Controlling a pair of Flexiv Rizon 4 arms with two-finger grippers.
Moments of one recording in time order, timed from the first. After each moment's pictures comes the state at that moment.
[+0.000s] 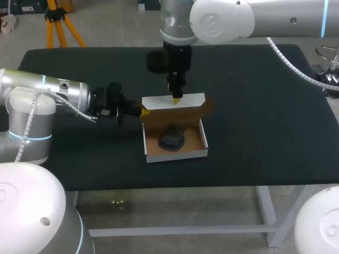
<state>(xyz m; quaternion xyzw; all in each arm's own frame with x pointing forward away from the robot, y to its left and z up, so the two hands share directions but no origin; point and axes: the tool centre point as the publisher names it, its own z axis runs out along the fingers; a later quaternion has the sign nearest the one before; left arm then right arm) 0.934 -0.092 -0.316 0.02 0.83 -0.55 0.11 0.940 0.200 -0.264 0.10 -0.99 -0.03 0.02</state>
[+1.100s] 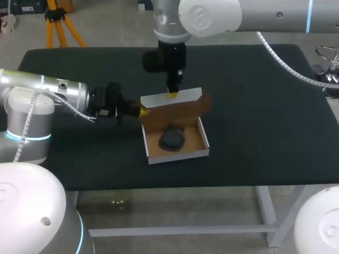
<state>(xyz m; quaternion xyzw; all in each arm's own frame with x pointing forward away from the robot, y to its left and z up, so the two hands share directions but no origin) 0.933 -0.088 -0.316 0.02 0.83 -0.55 0.11 0.942 0.206 -0.265 0.10 -0.99 -0.01 0.04</state>
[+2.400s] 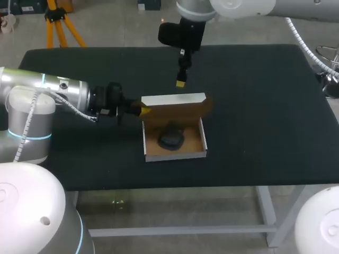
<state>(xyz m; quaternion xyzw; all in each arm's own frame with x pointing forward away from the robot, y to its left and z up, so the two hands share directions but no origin) 0.936 -0.092 -0.309 0.06 0.83 -0.54 0.14 0.952 0.173 -0.209 -0.10 -0.99 -0.07 0.03</state>
